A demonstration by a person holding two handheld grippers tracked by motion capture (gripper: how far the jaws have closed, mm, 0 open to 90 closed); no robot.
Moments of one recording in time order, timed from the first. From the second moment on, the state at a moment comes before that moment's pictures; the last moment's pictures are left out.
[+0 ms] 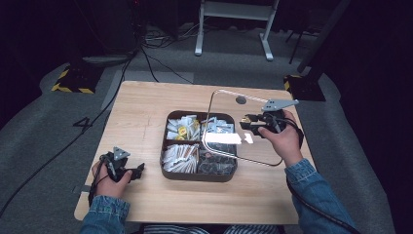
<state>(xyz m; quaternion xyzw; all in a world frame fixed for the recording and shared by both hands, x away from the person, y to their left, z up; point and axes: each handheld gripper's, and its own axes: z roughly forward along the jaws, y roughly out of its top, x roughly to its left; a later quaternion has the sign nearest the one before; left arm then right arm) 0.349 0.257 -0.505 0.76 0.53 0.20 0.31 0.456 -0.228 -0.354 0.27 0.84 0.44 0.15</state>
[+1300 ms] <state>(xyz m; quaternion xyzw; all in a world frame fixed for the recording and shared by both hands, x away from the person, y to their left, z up) 0.354 0.256 -0.505 0.76 0.53 0.20 0.31 0.462 -0.359 -0.386 0.38 0.82 0.38 0.19</state>
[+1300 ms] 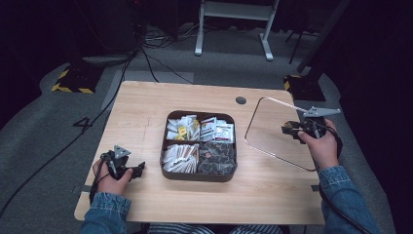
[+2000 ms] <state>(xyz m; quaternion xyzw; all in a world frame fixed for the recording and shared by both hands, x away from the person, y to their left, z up) 0.355 0.256 -0.505 0.76 0.53 0.20 0.31 0.478 -0.354 -0.455 0.40 0.83 0.35 0.16</state>
